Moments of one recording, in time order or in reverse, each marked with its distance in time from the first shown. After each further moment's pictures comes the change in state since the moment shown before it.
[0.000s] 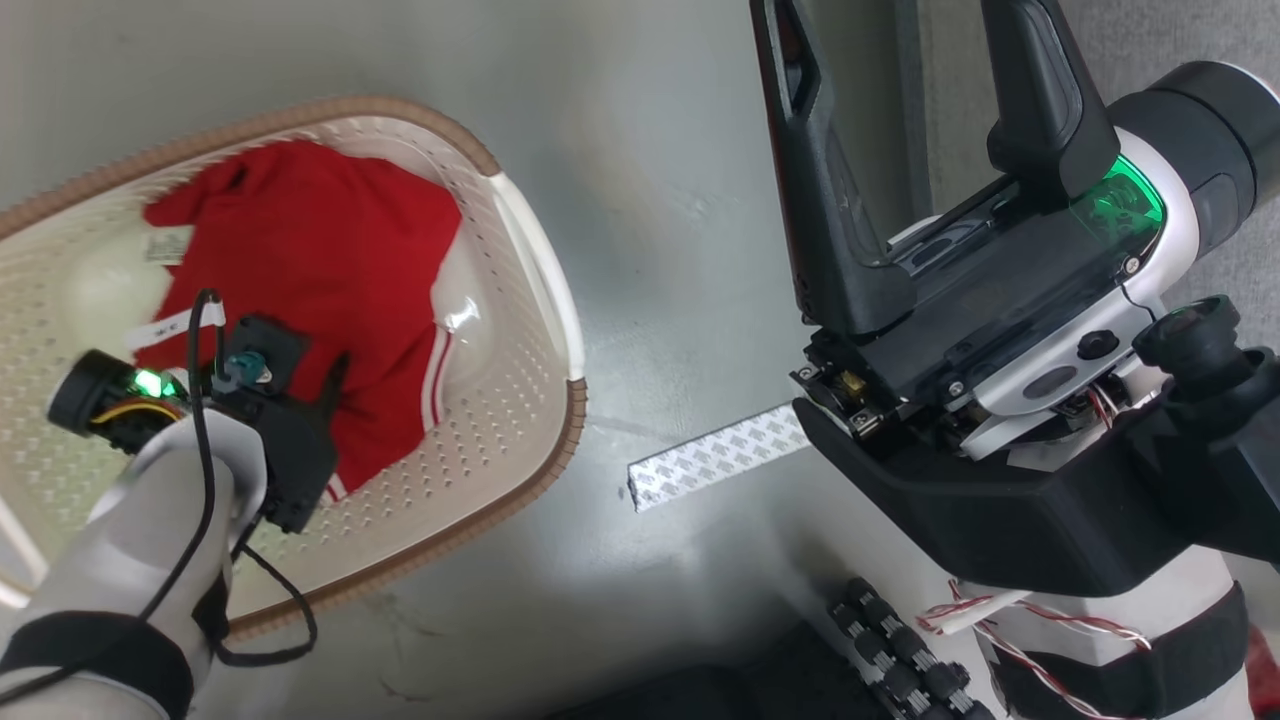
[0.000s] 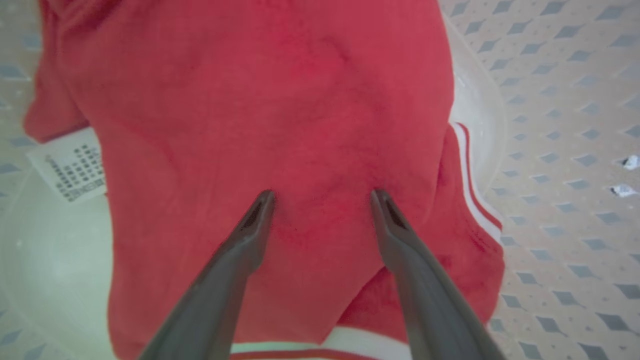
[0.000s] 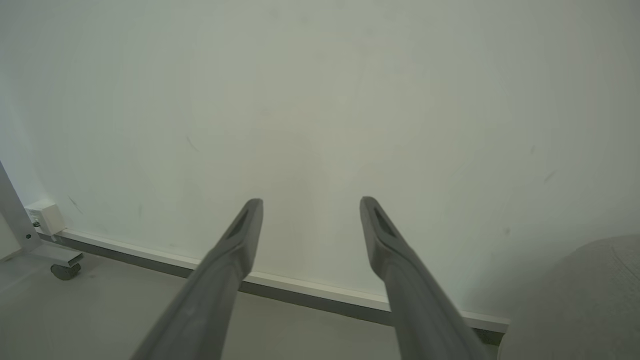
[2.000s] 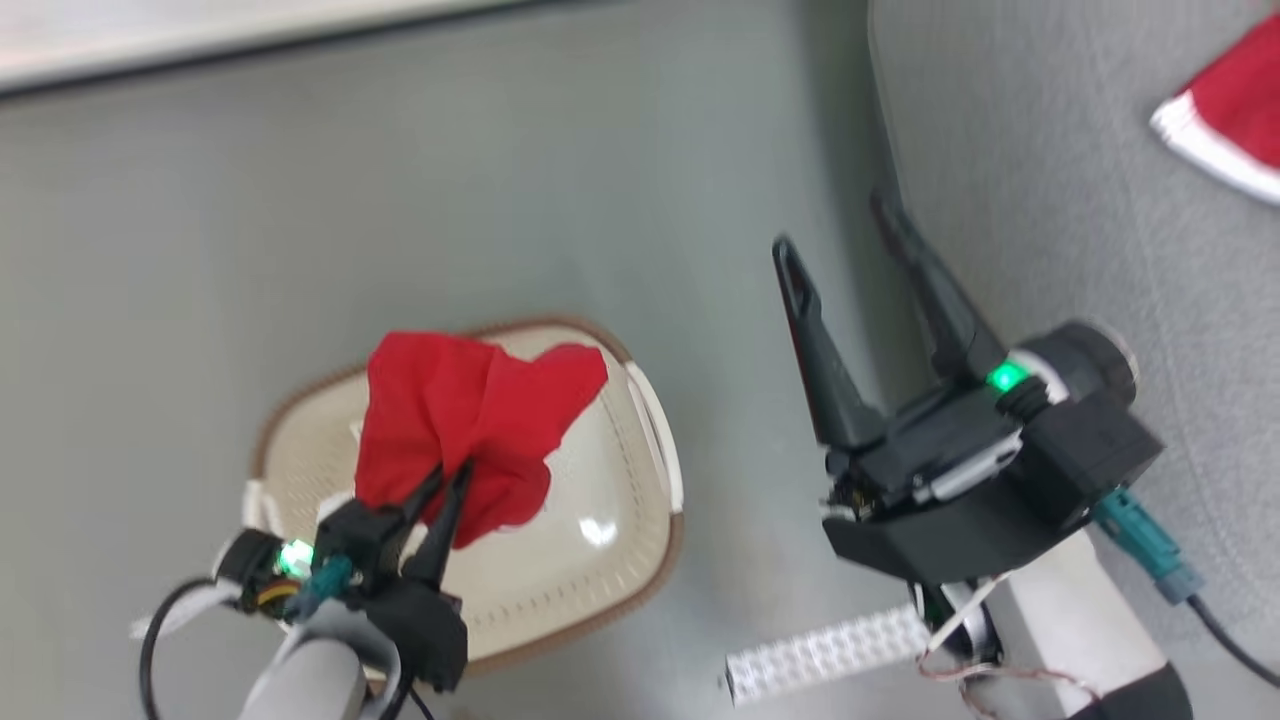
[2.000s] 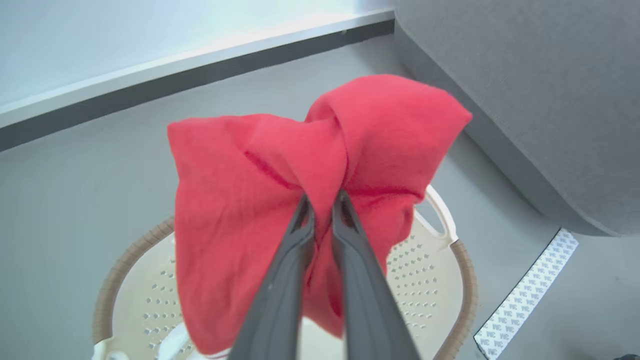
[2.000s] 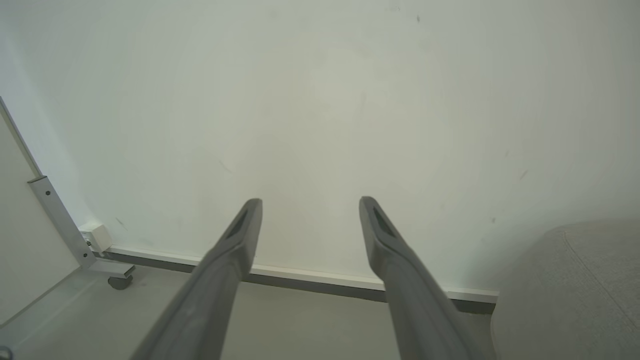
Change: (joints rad) left arm 0.525 -0.004 0.136 -0.686 -0.114 0.117 -0.040; right arm 0.293 -0.075 -0.037 0.241 0.106 0.000 0.000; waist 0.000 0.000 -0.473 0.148
